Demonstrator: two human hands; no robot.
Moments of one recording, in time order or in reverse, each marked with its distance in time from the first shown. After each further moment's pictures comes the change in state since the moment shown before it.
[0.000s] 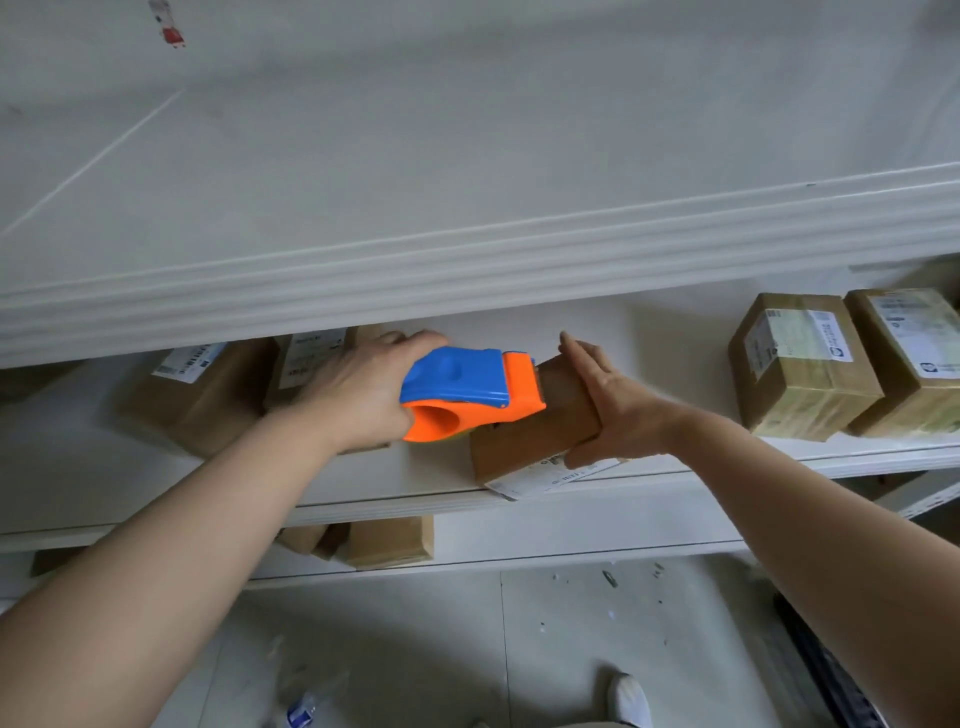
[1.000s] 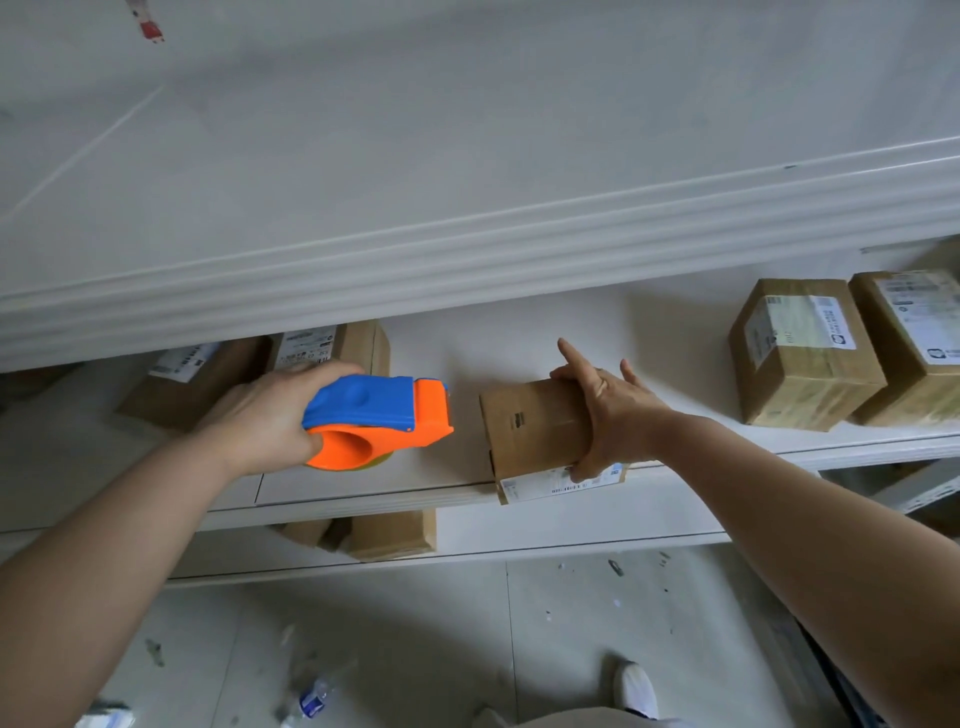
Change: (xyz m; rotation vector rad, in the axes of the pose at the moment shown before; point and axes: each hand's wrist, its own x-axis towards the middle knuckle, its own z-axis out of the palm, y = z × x) left_hand -0.027 -0.062 0.004 0.032 -0.114 -0.157; right_hand -0.003 0.023 0.014 -0.184 -0.014 0.006
